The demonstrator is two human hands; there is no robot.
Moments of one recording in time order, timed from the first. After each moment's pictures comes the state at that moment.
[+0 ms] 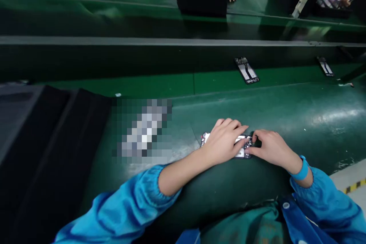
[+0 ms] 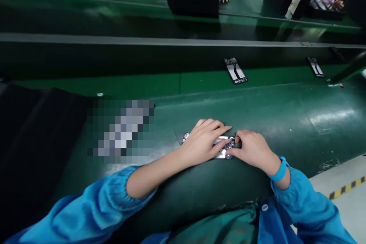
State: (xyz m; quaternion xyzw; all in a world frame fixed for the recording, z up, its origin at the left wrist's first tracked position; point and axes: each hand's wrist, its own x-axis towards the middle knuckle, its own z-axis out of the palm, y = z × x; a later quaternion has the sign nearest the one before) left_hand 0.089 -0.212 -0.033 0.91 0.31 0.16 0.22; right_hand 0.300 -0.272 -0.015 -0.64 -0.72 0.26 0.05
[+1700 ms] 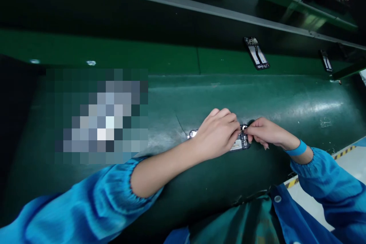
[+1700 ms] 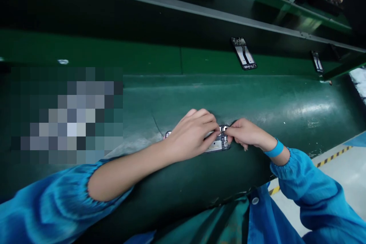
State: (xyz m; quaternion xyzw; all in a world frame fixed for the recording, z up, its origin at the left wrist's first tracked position) left_hand 0.089 -0.208 -0.038 0.91 0.27 0.19 0.24; right_hand 0.299 -0.237 0.000 -0.65 -0.43 0.63 0.03
